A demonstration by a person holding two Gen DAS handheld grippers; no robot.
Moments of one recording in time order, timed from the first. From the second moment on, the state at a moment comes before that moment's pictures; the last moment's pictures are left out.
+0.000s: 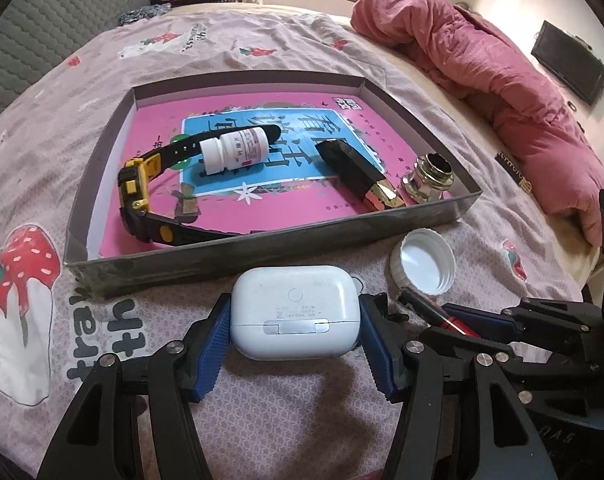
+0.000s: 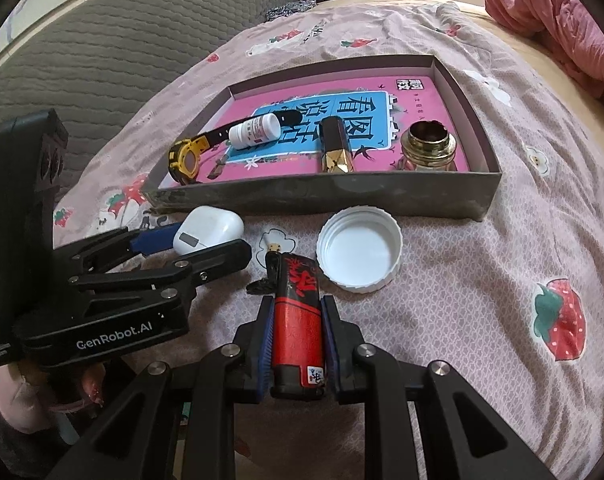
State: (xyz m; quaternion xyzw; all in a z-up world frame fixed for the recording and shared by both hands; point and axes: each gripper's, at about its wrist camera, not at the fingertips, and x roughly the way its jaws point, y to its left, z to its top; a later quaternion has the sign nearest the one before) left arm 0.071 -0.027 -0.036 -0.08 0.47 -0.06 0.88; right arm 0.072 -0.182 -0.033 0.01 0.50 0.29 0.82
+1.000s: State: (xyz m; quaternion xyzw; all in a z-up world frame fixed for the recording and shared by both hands) left arm 0.059 -0.021 -0.007 -0.06 0.42 -0.05 0.90; right arm 0.066 -0.188 0.009 0.01 0.39 0.30 0.87
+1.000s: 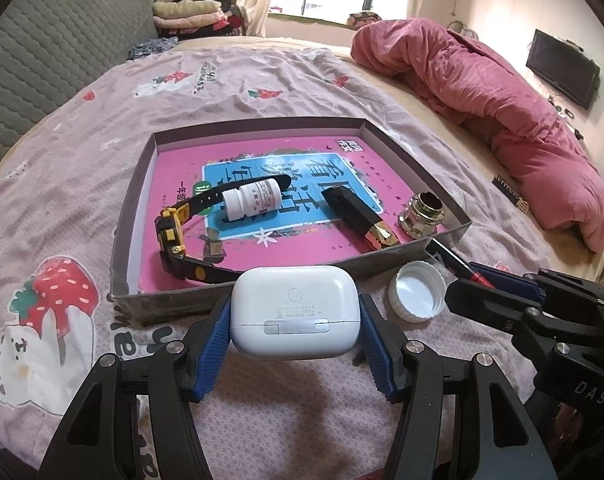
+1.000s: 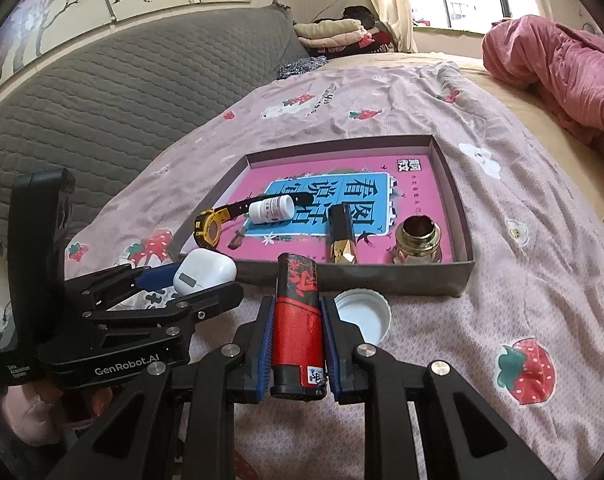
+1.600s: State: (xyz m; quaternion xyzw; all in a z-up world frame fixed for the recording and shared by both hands) left arm 0.071 -0.005 0.003 -0.07 0.39 -0.03 0.92; right arm 0.078 -0.190 0.017 0.01 0.37 0.29 0.88
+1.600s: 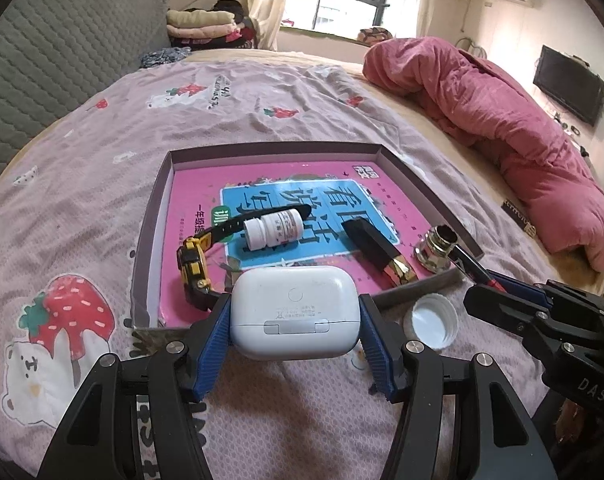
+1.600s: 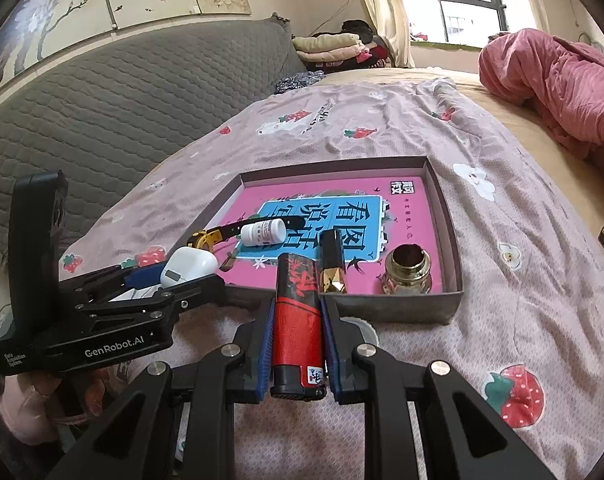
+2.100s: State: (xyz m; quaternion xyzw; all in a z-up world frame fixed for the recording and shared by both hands) left arm 0.087 -0.004 -0.003 -0.07 0.39 -0.03 0.92; right arm 0.098 -0.189 0.018 0.02 0.36 0.28 0.89
